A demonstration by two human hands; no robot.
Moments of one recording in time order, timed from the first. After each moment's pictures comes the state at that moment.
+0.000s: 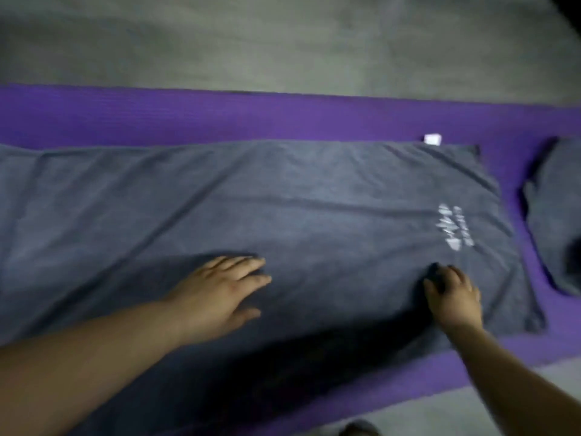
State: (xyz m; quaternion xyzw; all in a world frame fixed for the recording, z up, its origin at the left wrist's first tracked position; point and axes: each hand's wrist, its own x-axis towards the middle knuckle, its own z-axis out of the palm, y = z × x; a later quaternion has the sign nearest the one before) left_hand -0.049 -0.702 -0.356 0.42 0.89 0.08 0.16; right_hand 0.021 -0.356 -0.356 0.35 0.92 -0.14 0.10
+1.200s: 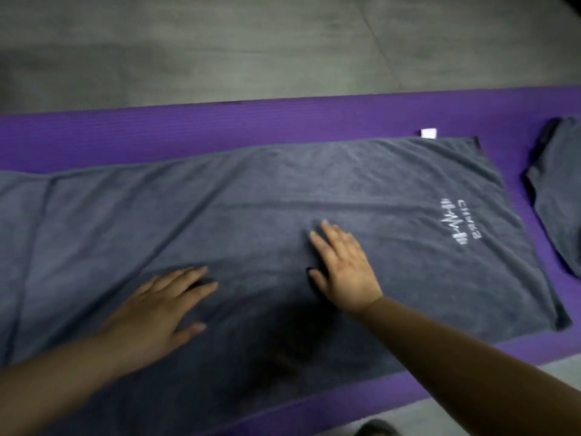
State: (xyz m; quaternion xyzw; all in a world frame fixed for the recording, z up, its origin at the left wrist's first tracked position) left_hand -0.041 -0.762 -0.375 0.38 0.92 0.05 0.05; right_hand -0.029 -0.465 -0.379 -0.06 0.99 -0.07 0.05
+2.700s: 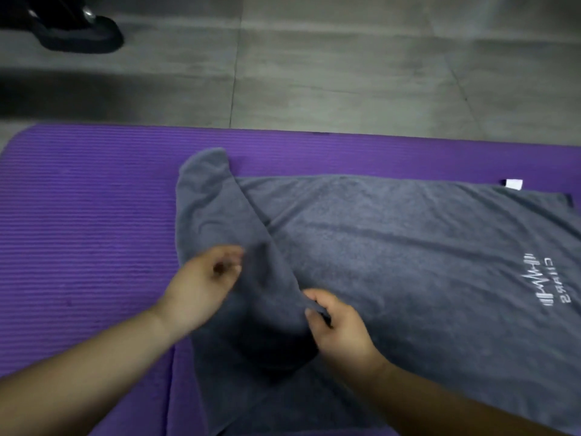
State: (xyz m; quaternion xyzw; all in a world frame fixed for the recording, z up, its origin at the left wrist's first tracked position) left_hand -0.052 -0.778 -0.307 -0.06 0.87 0.47 0.11; right_hand -0.003 -0.590 -0.327 0.03 0.81 -0.56 0.17
